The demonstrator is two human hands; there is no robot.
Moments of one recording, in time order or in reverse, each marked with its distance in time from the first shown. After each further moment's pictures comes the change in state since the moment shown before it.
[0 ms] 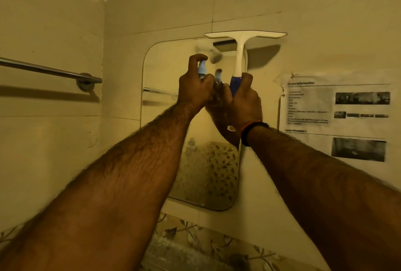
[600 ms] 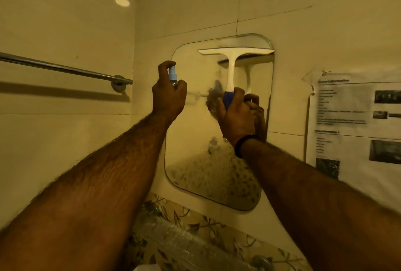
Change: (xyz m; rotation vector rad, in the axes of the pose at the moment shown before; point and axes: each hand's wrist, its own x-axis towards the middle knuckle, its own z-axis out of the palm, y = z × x) left_hand -0.007 -0.039 -0.109 0.189 0.192 -0.047; right_hand -0.039 -0.030 0.051 0.072 -0.119 0.079
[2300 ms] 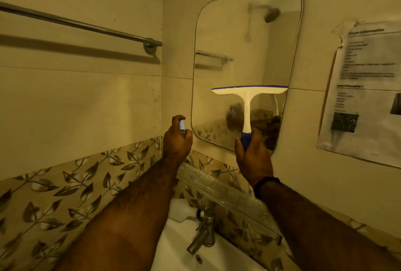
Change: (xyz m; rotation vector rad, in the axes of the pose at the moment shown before) left_hand -0.209 -0.089 -0.078 0.422 -0.097 -0.259; right_hand -0.203 0.038 -0.031 0.111 -0.251 0.172
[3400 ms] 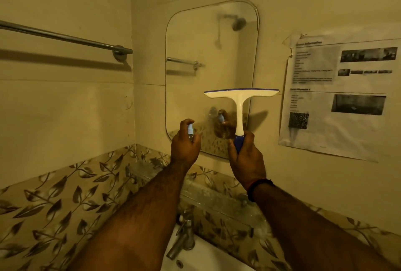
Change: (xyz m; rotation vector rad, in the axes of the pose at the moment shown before) left_hand -0.035 0.065 0.052 -0.174 -0.132 0.102; right_hand -0.005 0.011 -0.055 -0.118 0.051 0.042
